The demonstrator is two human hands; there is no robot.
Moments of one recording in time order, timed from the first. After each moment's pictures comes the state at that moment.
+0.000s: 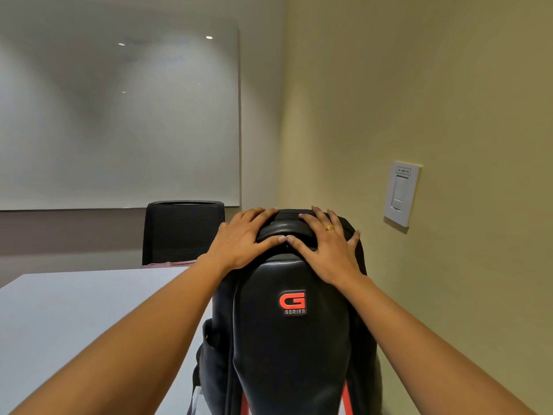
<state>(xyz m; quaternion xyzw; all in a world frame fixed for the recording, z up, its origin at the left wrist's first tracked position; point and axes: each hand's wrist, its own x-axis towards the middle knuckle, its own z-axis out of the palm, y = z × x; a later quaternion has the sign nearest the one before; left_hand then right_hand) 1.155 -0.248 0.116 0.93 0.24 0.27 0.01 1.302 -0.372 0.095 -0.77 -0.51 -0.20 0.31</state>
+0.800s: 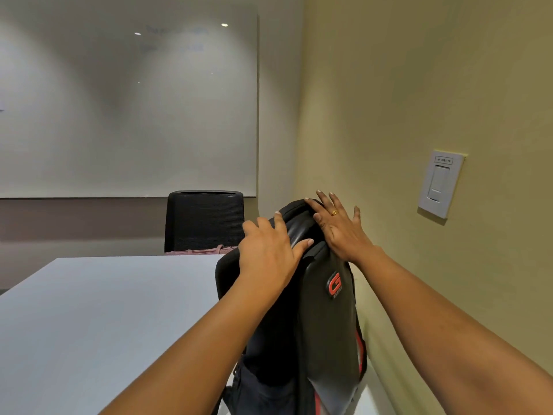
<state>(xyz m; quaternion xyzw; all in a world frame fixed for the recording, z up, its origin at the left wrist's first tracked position) 1.116 -0.312 0.108 0.86 0.43 0.25 -0.12 1.299 -0.332 0.100 -0.74 -0.60 -0.14 0.25</state>
